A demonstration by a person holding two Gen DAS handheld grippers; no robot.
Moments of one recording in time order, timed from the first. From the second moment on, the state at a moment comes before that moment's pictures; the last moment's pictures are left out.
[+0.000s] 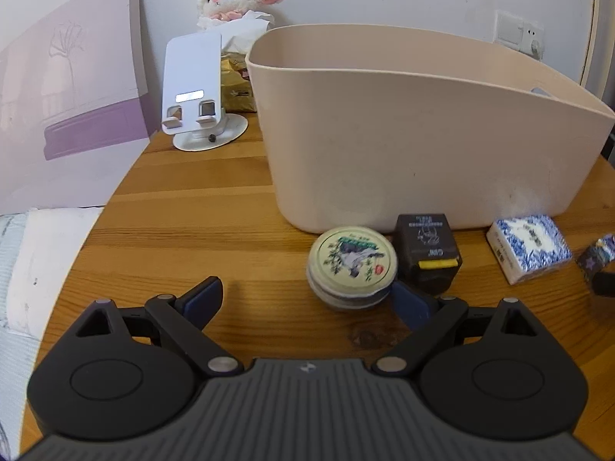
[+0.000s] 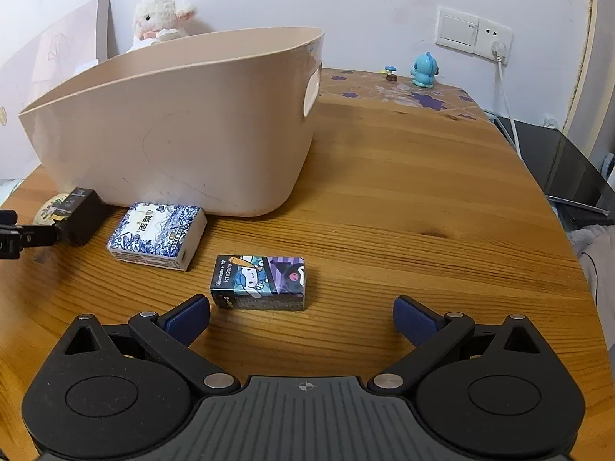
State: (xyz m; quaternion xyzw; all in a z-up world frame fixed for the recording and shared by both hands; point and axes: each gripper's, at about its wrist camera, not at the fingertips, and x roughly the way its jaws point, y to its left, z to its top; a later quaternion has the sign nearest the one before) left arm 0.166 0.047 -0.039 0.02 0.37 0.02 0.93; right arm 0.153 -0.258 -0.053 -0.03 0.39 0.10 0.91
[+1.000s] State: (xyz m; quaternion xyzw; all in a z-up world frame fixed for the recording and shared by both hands) left arm 0.140 0.070 -0.031 0.01 0.35 0.04 0.93; right arm 0.134 -0.246 -0.027 -0.06 0.34 0.12 0.93
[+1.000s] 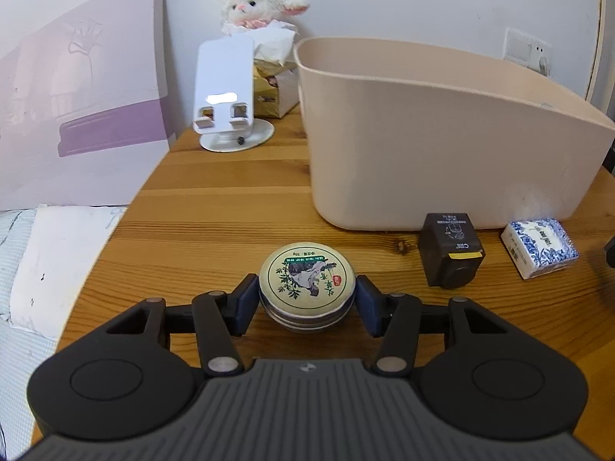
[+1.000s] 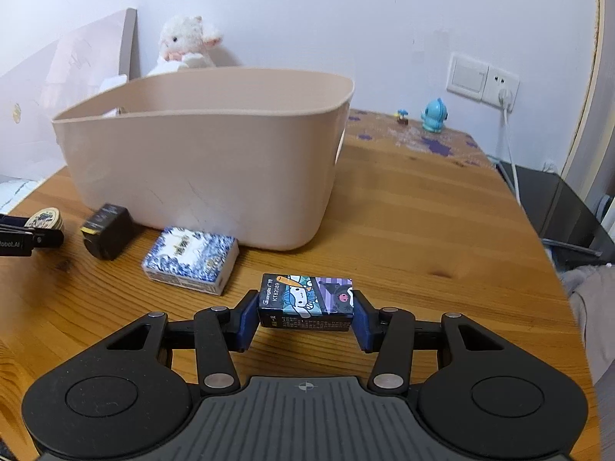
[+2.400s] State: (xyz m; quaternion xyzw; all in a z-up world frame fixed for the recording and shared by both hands) left arm 0.225 0.004 0.071 0.04 0.26 -0.01 0.96; right arm 0.215 -0.218 0.087 -0.01 0.22 0.13 0.97
